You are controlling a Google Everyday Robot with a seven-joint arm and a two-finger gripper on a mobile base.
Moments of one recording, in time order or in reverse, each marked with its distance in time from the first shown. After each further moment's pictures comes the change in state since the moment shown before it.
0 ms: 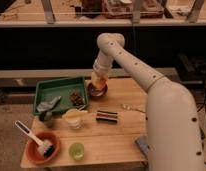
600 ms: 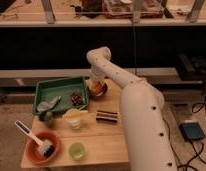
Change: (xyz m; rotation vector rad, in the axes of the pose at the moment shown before) arm 0.054 0.065 0.087 -0.222 0.009 0.151
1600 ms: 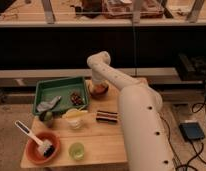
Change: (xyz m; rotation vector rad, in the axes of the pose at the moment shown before) arm -0.006 0.016 0.060 -0.082 -0.020 0.054
